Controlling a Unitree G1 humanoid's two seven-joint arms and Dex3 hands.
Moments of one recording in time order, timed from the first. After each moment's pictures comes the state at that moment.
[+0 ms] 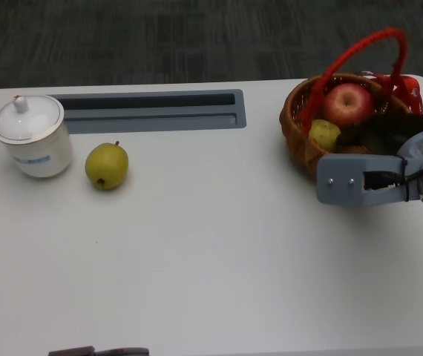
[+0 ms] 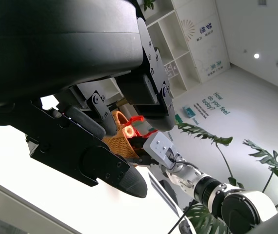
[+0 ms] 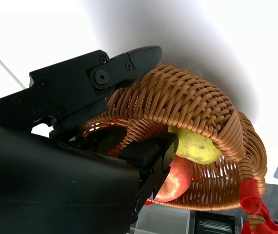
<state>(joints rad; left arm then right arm) 0.55 0.20 -0.01 -0.03 -0.13 -1.15 -0.27 -1.04 -0.24 0.50 1.40 -0.78 -0.19 -0.06</state>
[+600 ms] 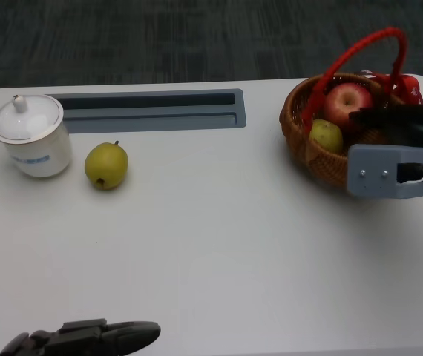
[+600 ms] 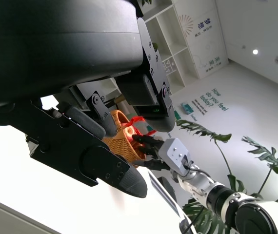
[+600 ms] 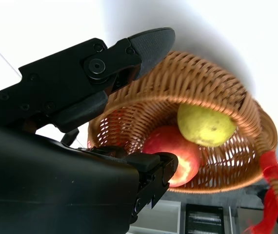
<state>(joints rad) 0.41 0.20 -0.04 0.05 -0.14 -1.11 -0.27 -1.04 -0.34 0.45 1.40 -0.73 -0.35 -0.04</state>
